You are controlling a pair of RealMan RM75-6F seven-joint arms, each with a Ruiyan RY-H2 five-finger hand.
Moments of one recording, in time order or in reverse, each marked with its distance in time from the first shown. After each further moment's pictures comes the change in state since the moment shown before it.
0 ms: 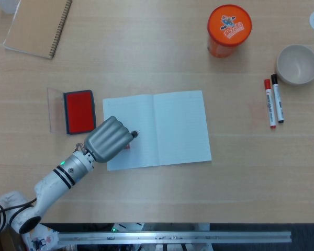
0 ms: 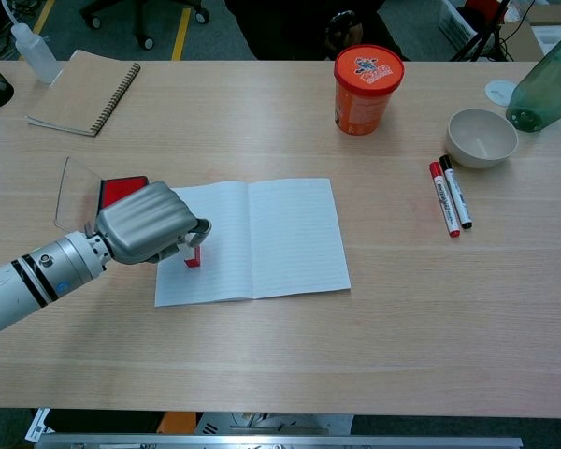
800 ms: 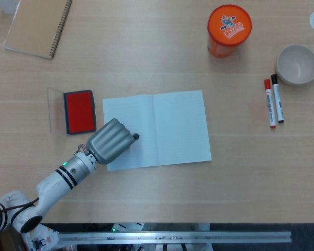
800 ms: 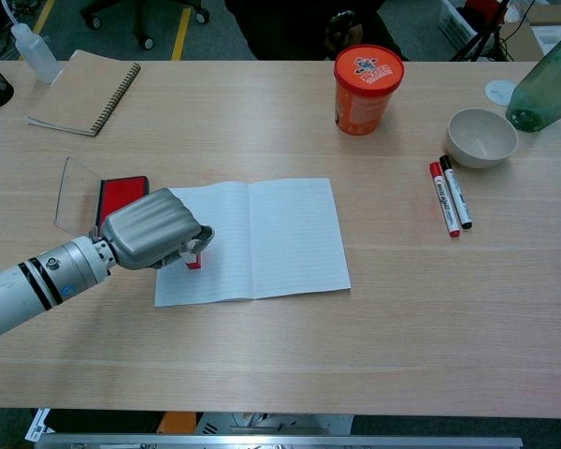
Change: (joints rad) left arm -0.009 -0.008 0.008 0.003 -0.010 -0.048 -0.014; right arm -0.013 -0.004 0.000 0.013 0.002 0.010 0.015
